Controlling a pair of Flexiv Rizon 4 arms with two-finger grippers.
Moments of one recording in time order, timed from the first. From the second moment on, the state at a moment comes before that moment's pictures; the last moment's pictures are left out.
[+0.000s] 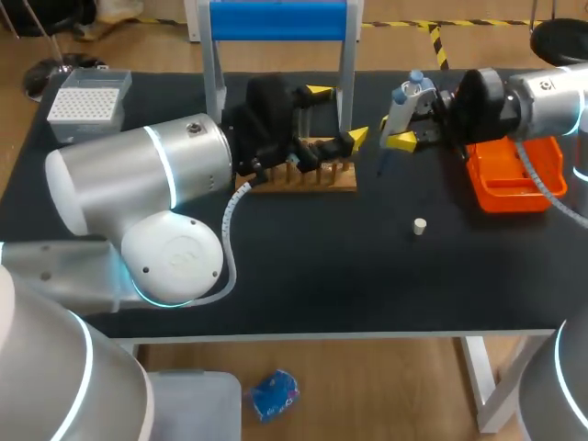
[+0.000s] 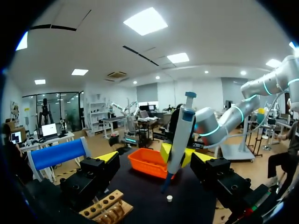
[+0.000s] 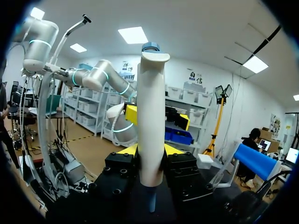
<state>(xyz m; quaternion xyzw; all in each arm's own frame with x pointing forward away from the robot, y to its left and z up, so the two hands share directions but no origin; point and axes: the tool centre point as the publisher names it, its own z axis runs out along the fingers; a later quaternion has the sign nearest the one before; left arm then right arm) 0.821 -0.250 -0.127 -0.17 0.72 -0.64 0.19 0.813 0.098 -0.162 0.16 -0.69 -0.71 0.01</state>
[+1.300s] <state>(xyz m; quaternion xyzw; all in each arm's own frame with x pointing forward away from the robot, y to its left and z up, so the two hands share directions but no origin) 0.867 -0.211 -0.133 -0.25 0.70 -0.65 0.18 0.813 0.098 -0.162 0.16 -0.69 -0.71 0.01</state>
